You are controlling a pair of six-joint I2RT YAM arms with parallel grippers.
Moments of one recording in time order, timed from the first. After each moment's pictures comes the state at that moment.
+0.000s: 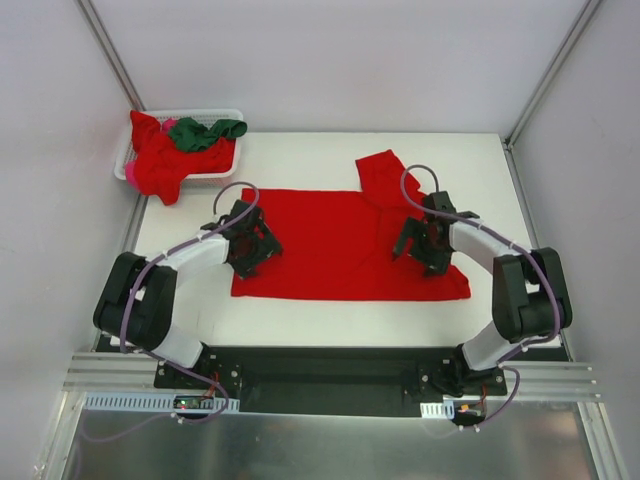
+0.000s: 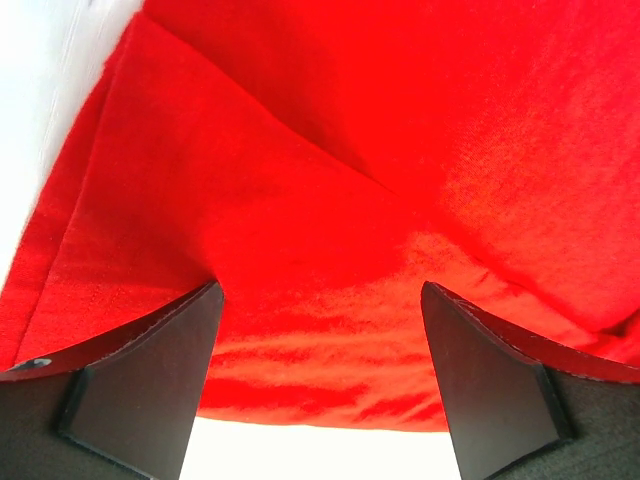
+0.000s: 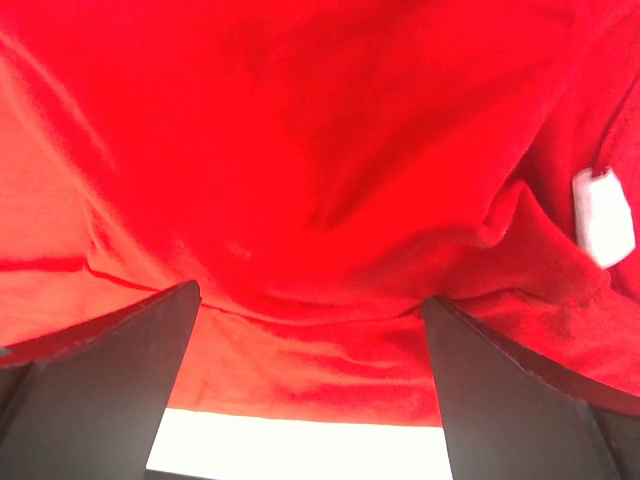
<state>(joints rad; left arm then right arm) -0.37 1.52 0.82 -0.44 0.01 -0.99 0.24 1.60 0.94 -0.59 -0.06 0.62</state>
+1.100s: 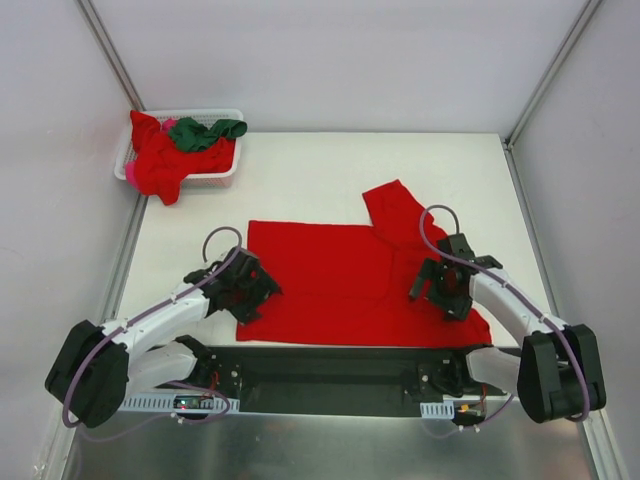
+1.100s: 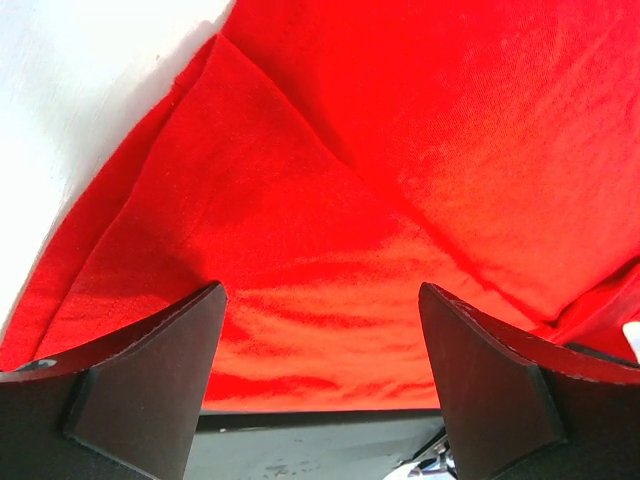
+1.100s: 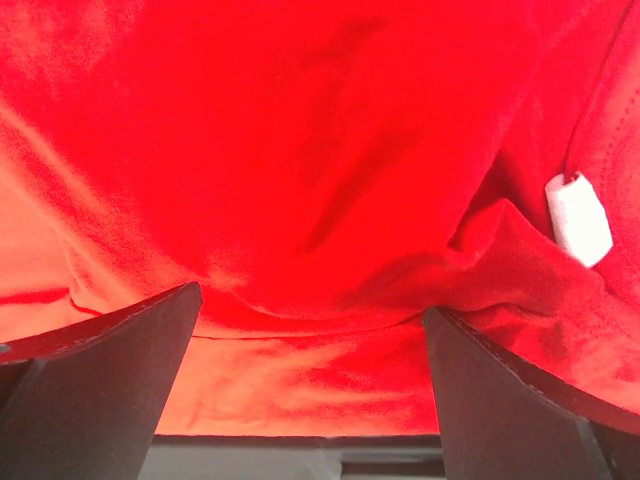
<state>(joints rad) -0.56 1.06 0.46 -0.55 -0.01 -1.32 0.24 1.17 0.58 -0.74 0.03 0.66</state>
